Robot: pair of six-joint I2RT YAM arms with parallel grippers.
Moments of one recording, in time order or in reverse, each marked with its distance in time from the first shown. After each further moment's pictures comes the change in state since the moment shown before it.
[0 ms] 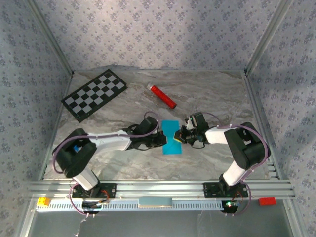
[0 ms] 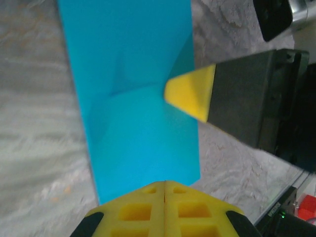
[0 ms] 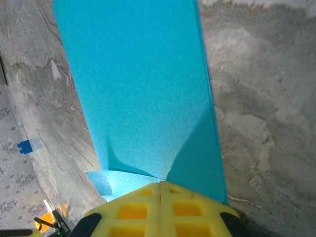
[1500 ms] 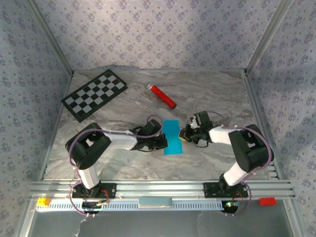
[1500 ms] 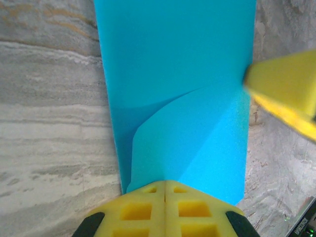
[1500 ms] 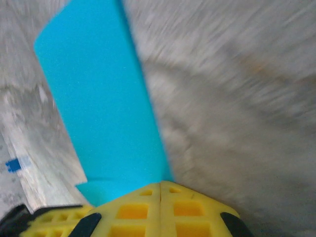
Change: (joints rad) left arm -0.005 0.127 -0.023 0.092 0.011 -0.033; right arm -0.090 -0.046 0.007 -0.092 0.042 -0.046
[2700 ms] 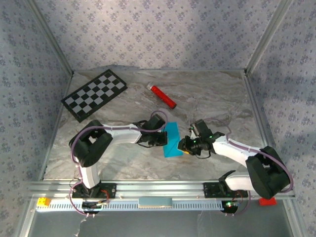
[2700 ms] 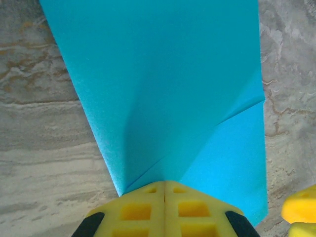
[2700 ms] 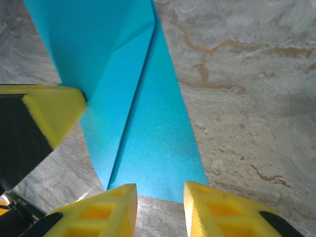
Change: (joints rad) left arm 0.016 0.047 0.170 -0.257 -0.042 0.159; right arm 0.211 -0.305 -0.074 -0.340 0.120 0.046
